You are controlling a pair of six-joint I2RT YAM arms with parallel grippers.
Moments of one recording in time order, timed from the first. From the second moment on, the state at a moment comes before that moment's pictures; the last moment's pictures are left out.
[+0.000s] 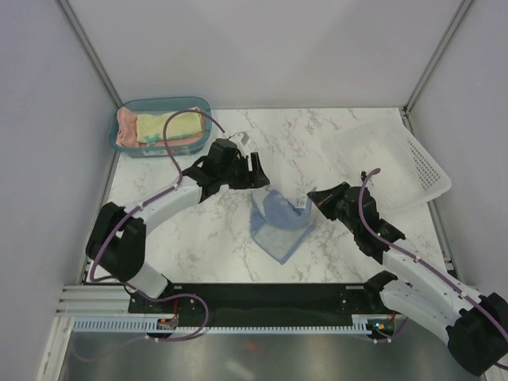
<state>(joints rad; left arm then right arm) -0.56 1.61 1.10 -0.14 0.23 -0.57 0.52 0.85 0.48 -0.03 0.13 1.21</state>
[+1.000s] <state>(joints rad) -0.71 1.68 0.77 0.24 0.30 -0.68 0.45 1.56 0.80 0.16 0.42 1.48</state>
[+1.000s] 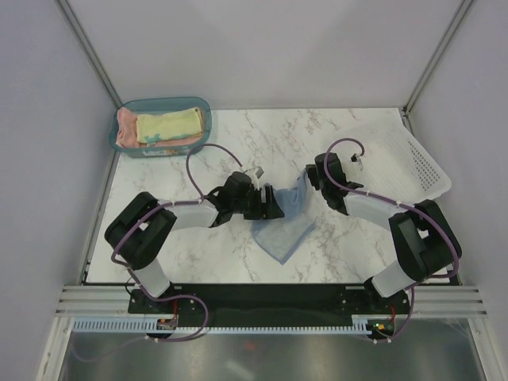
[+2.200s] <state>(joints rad) -0.57 1.39 0.80 -0.17 0.24 -0.73 0.67 0.95 0.58 -0.17 0.16 1.11</state>
